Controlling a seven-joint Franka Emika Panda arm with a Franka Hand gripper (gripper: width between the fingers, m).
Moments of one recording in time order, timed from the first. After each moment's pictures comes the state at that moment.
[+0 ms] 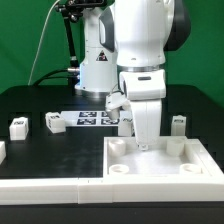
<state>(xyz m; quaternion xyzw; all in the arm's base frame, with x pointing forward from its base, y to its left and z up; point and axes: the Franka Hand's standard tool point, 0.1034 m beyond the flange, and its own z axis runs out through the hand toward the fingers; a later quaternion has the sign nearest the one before) 0.502 0.063 0.007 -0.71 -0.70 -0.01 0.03</state>
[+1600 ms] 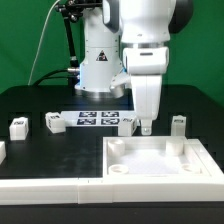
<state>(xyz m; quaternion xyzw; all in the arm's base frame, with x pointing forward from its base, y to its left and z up) 0.487 0.080 0.055 -0.75 -0.66 -0.02 0.00</state>
